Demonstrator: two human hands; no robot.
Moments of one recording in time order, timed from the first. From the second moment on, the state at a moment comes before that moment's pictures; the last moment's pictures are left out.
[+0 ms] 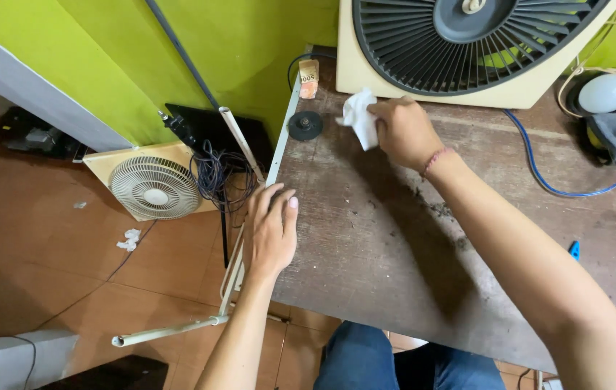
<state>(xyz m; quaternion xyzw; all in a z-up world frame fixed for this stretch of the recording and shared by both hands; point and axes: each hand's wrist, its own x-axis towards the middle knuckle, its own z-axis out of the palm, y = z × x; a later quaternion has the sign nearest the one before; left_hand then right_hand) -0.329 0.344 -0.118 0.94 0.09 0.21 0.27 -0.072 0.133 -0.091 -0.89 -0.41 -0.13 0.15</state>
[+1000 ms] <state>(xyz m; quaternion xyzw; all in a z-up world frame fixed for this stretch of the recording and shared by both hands) -0.327 0.349 -0.132 0.90 0.09 0.28 0.32 -0.188 0.205 -0.078 -0.82 -0.54 -0.10 0.13</state>
